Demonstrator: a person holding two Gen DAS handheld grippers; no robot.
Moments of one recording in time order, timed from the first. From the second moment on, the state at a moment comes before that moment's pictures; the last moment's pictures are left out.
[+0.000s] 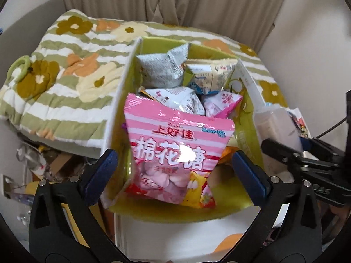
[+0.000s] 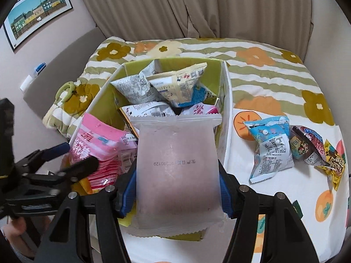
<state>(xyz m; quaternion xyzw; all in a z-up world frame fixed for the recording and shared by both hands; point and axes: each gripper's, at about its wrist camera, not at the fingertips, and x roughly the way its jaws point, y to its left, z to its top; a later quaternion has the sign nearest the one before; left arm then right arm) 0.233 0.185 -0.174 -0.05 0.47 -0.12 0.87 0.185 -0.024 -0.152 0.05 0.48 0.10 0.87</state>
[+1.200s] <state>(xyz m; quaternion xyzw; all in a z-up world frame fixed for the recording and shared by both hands) 0.189 0.186 -0.127 -0.04 0.42 -0.14 0.89 0.148 -0.027 -0.116 0.10 0.42 0.10 0.90</state>
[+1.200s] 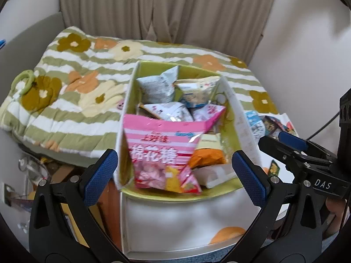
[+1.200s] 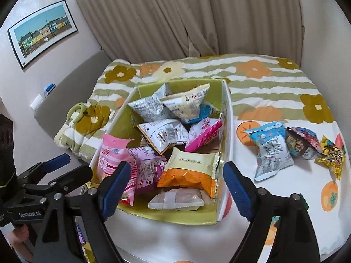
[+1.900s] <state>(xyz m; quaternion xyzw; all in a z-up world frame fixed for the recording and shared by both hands) 0.182 0.016 -0.108 -0.02 0.41 -0.25 0.88 0.097 -0.194 -0.081 0.12 0.38 -0.01 0.92</state>
